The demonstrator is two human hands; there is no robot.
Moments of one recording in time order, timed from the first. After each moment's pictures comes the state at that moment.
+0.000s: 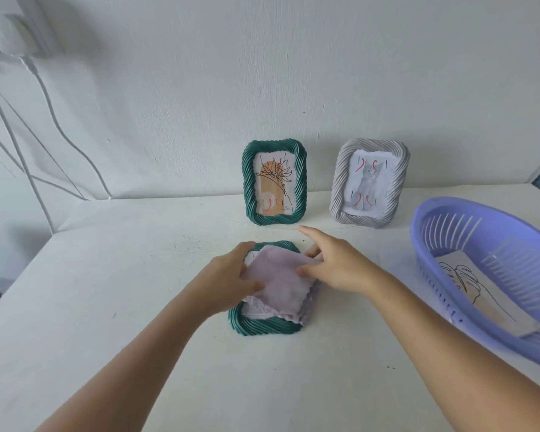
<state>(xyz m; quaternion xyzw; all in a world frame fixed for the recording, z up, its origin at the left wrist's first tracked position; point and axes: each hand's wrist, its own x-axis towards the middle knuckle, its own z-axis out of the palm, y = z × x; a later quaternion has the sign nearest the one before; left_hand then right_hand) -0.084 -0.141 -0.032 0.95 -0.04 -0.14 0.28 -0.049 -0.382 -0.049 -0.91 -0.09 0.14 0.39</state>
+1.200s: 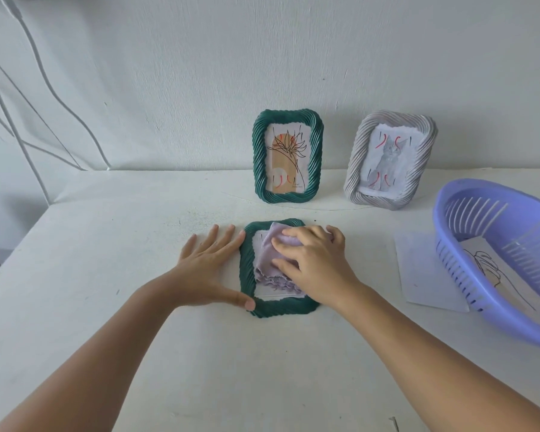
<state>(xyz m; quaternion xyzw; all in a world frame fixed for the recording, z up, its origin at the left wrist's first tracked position) -0.074 -0.074 -0.085 0.96 -0.16 -0.19 0.12 -0.067 -0.326 -0.106 -0.96 -0.20 -0.09 0.17</state>
